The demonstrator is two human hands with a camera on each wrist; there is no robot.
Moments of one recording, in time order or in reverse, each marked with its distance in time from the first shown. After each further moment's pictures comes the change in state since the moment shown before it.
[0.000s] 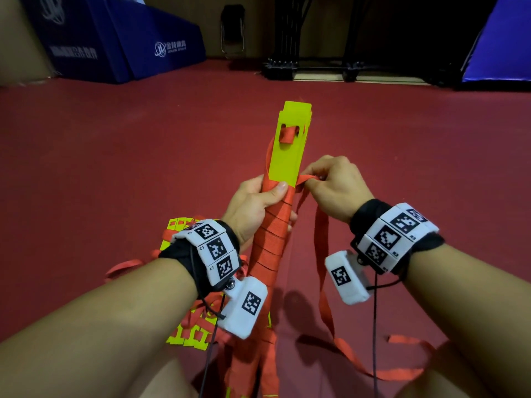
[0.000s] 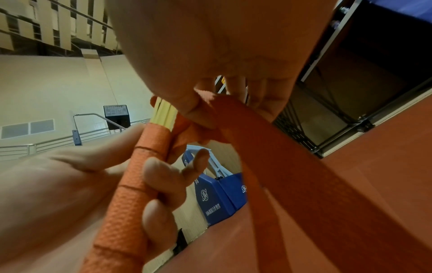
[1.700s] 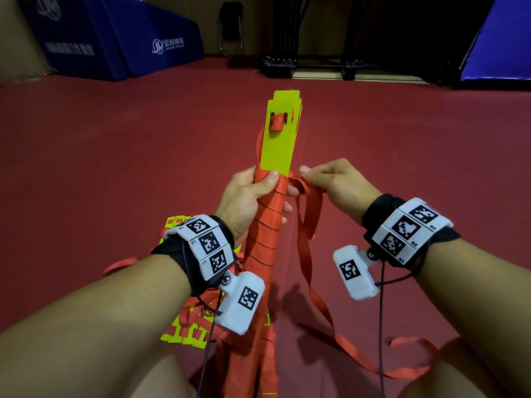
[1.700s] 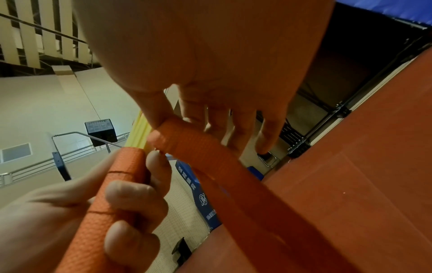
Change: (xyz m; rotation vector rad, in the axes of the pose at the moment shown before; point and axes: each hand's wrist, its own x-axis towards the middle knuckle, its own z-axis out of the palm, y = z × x) left_hand -0.003 0.007 -0.004 -0.003 -0.007 0.068; right_hand 0.004 0.020 0.003 0.462 -0.208 0.080
